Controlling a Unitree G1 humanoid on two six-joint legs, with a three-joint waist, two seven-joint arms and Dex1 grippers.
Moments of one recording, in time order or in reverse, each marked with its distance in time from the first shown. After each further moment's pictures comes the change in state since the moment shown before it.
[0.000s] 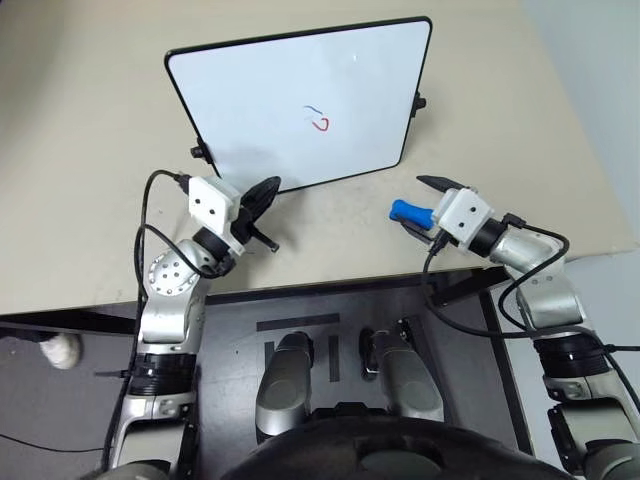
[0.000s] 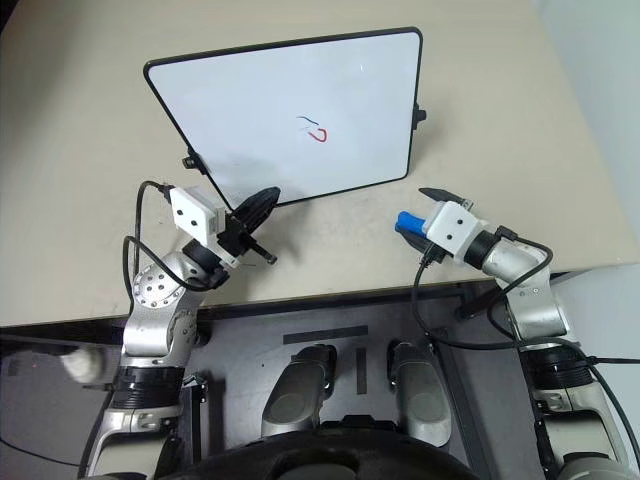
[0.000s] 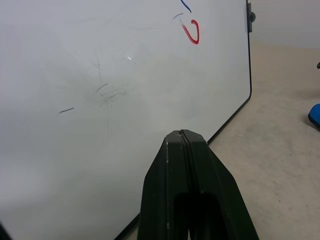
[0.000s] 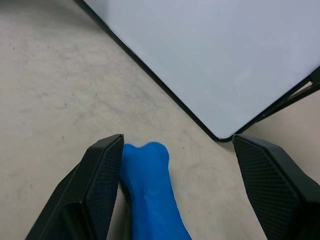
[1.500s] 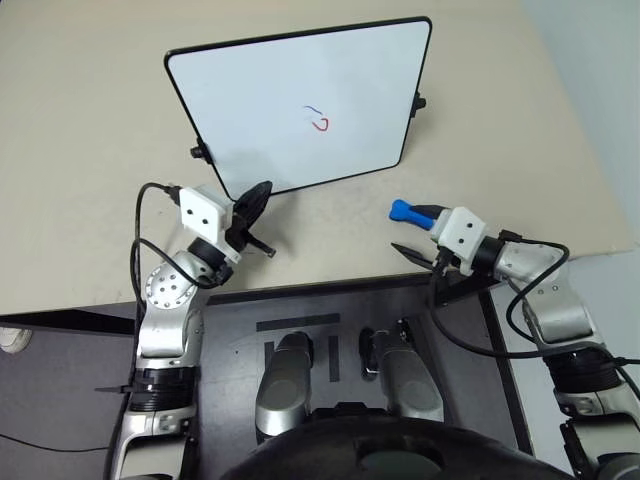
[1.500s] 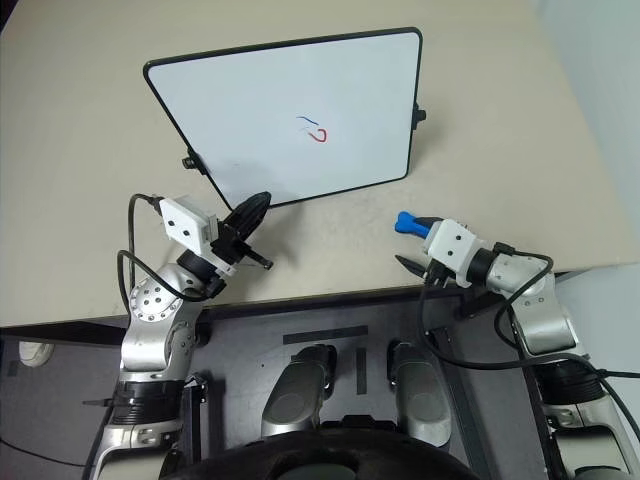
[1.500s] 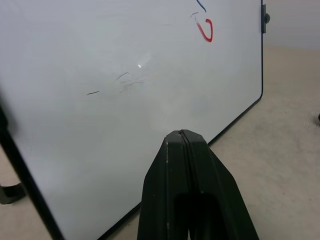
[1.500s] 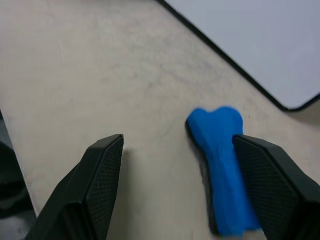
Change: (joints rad) left arm 0.083 -0.030 0.019 -0.060 0.003 -0.005 0.049; right arm 0.071 -0.069 0.016 -0.081 0.076 0.143 0.137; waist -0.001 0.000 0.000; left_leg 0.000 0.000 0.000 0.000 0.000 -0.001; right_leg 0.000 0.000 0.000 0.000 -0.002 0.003
